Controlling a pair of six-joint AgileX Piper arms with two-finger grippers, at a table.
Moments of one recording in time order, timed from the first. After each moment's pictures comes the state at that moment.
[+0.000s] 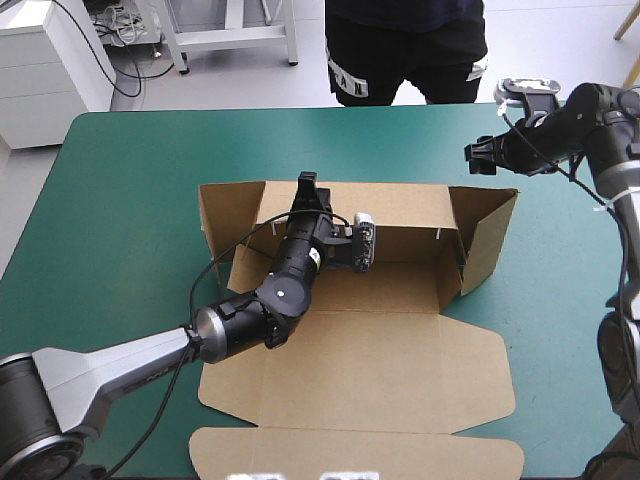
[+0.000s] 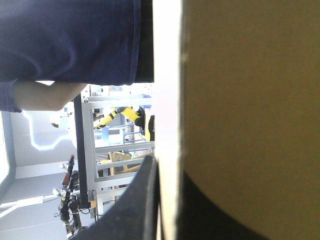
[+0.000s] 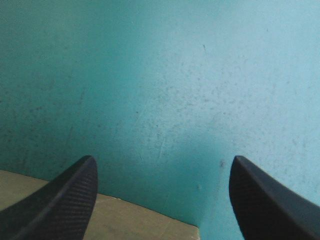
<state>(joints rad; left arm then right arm) -0.95 1.63 -1.10 1.67 0.64 -0.44 -0.03 1.77 -1.80 0.24 1.14 -0.19</state>
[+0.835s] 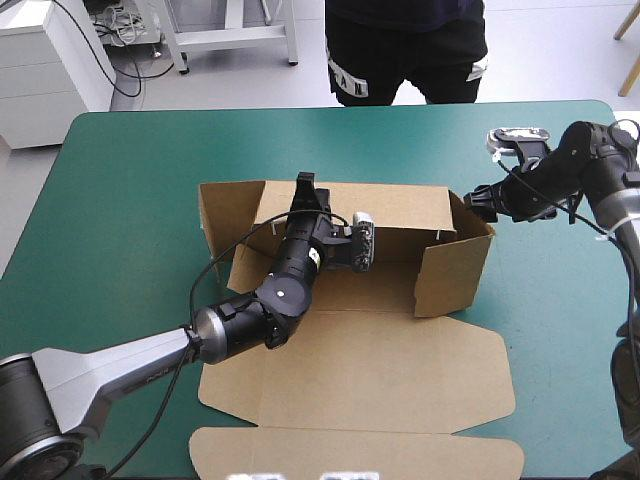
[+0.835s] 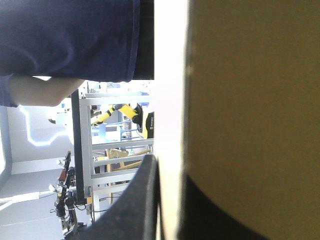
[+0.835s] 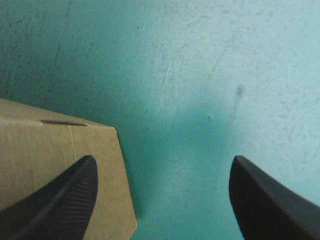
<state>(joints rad) -0.95 1.63 -1.10 1.65 0.66 -0.44 -0.03 1.65 -1.52 0.26 1.14 -0.28</state>
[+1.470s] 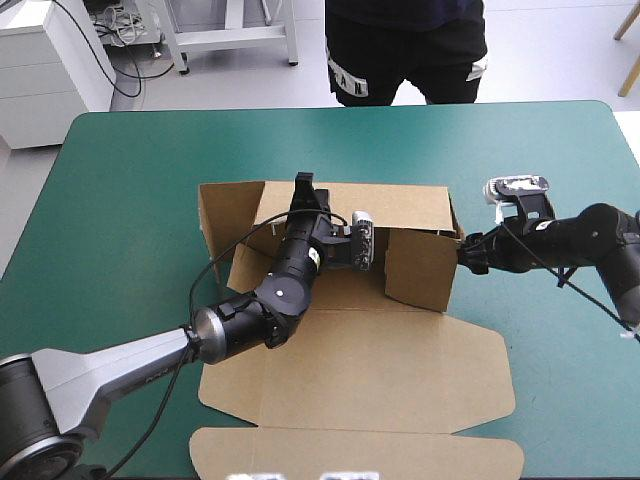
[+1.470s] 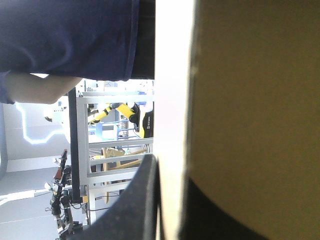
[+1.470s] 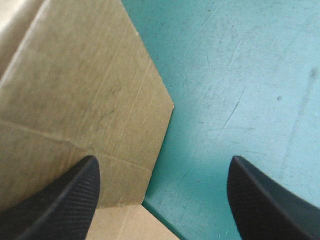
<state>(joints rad) -0.95 1.63 -1.10 1.62 0.66 -0.44 -0.03 1.33 -1.03 0.52 0.85 -0.55</state>
